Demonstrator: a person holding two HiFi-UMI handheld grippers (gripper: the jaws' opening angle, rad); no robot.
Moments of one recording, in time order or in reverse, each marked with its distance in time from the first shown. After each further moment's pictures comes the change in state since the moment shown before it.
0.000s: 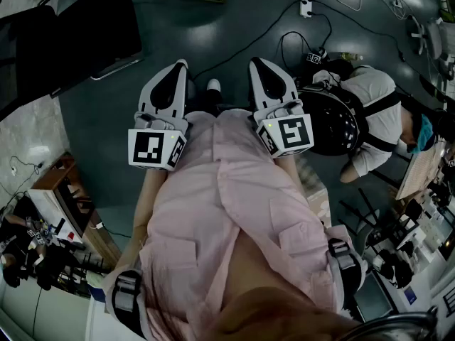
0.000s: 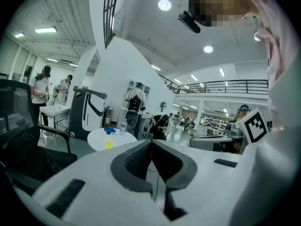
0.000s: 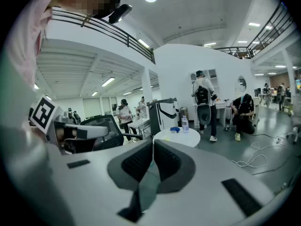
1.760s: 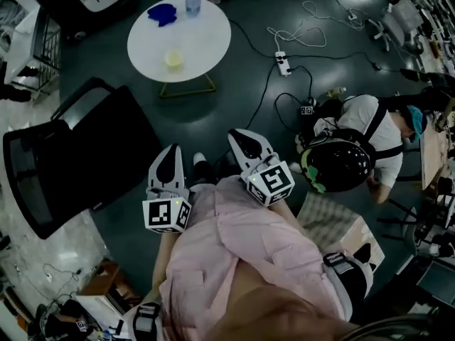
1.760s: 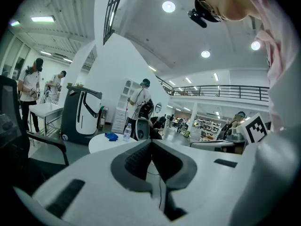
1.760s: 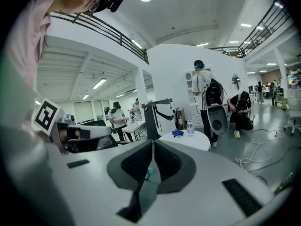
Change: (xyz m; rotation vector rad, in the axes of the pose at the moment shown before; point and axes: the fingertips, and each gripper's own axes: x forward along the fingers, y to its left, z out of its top) left arm 0.024 0.146 0.036 -0.024 0.029 -0.108; right arm 0.126 0.064 0.020 0.093 0.007 -0.089
